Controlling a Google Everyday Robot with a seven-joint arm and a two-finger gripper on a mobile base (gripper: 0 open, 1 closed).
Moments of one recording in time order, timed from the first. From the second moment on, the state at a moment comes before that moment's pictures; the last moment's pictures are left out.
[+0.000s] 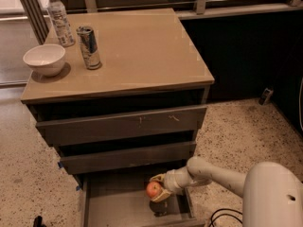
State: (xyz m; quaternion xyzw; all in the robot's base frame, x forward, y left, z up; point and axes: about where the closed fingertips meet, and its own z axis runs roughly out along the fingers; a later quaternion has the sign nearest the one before) arm 0.530 -0.019 0.261 -0.66 0.62 0.30 0.31
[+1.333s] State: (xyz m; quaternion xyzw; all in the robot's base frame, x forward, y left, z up) arm 0.537 -0.023 0.186 -0.66 0.60 0.29 0.34
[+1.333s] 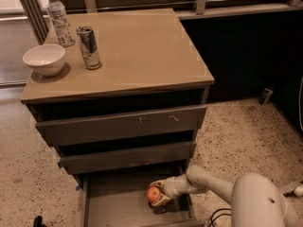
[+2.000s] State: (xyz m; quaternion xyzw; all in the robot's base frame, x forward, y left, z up) arm 0.547 -0.015 0.152 -0.66 0.59 0.31 0.35
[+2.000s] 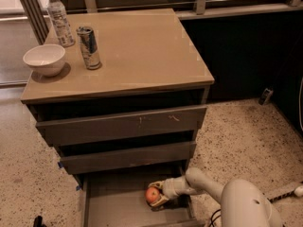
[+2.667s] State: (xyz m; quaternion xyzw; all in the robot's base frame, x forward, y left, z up) arm 0.548 -0.009 0.134 -0.66 0.58 0.32 0.35
